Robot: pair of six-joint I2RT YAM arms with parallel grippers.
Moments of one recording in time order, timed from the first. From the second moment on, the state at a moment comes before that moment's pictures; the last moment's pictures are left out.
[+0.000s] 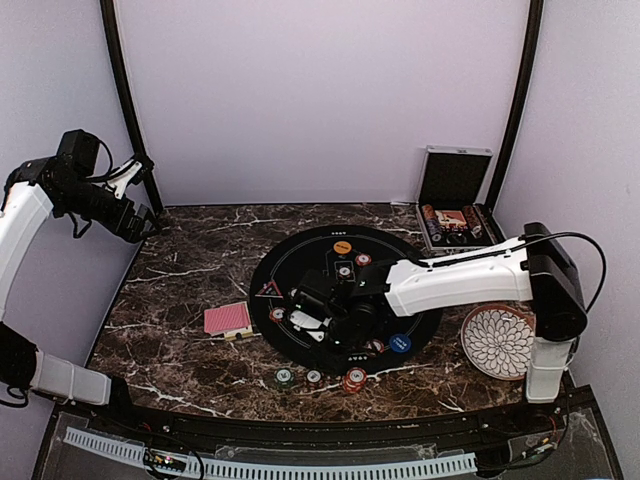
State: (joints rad) left arm 0.01 1.23 1.47 -1.15 0.30 0.46; right arm 1.22 1.93 1.43 -0.74 0.01 0.15
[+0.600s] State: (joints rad) left arm 0.01 1.23 1.47 -1.15 0.30 0.46; right arm 1.09 1.92 1.27 -0.70 0.05 0.19
